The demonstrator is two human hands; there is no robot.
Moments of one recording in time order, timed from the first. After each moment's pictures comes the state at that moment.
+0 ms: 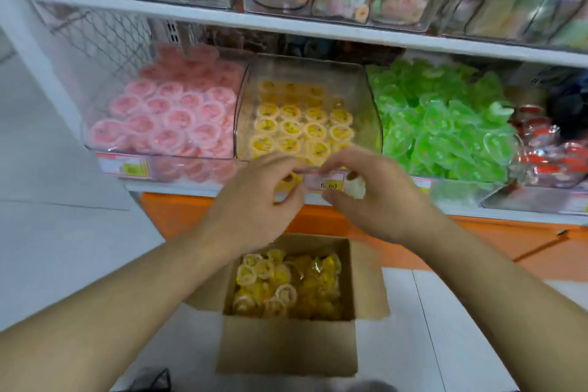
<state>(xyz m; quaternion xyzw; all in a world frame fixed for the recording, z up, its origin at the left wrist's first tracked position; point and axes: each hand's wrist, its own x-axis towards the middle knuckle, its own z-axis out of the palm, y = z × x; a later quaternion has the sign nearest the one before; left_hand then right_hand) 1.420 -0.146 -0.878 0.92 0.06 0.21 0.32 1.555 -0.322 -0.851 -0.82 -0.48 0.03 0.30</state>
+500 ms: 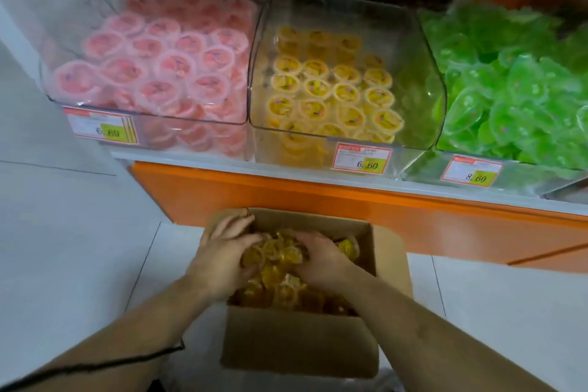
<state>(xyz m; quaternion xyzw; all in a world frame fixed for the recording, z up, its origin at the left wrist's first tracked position) 1.368 -0.093 -1.095 0.96 0.17 -0.10 0.21 1.514 -0.272 -1.065 -0.83 -0.37 0.37 0.20</state>
